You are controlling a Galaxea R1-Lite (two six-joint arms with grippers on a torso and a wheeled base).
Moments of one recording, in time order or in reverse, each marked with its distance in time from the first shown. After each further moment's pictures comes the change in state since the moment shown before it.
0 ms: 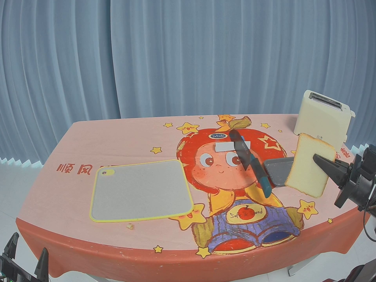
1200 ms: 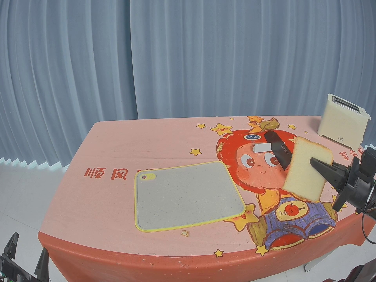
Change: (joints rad) left arm 0.000 0.000 0.000 0.000 0.000 0.001; right arm 0.026 0.007 0.006 0.000 -0.001 0.002
